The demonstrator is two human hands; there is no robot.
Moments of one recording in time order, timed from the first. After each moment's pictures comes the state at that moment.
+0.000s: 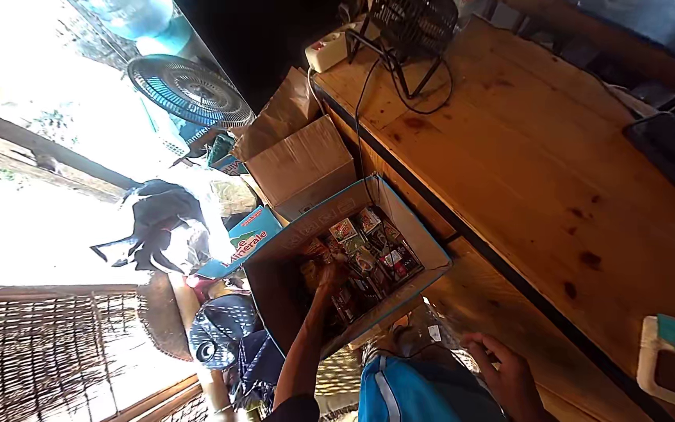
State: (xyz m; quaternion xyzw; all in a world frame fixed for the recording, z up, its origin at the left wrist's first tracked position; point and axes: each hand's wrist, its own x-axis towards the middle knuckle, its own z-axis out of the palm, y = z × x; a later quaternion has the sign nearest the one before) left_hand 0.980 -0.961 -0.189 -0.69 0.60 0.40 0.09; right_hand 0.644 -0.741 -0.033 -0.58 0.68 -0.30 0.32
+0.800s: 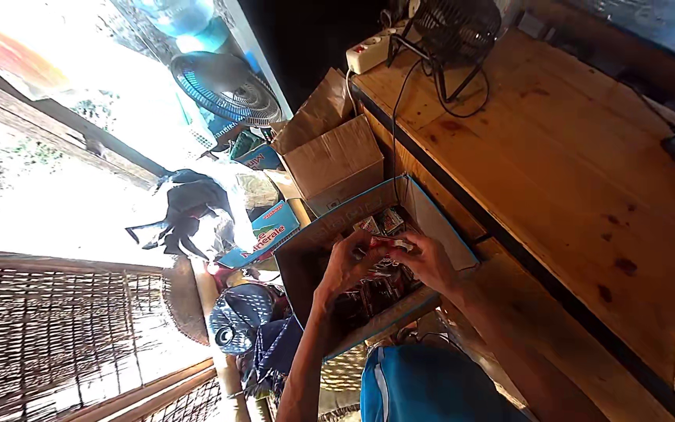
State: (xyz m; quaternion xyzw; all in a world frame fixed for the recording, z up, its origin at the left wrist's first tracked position) left_hand 0.991 -0.937 -0.001 -0.47 0.65 0.47 -0.37; right_hand 0.777 -0.937 0.011 -0.63 0.52 -0.33 0.47
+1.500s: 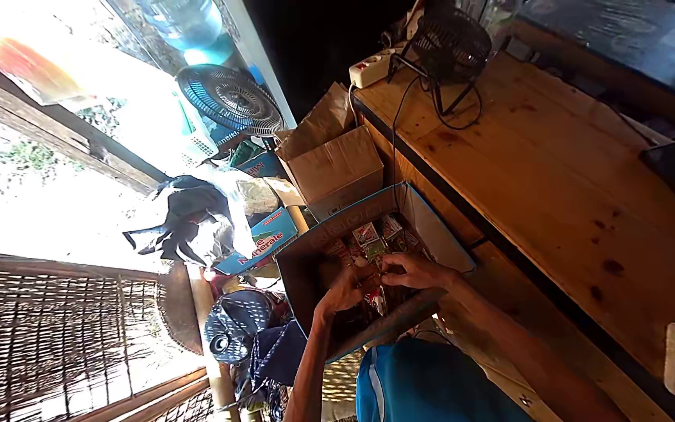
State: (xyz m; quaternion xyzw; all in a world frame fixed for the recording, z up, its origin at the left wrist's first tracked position) left_hand 1.005 -0.912 -0.044 -0.38 0.68 0.57 -0.27; right_hand 0.773 -0.965 -0.025 -0.78 0.33 -0.05 0.53
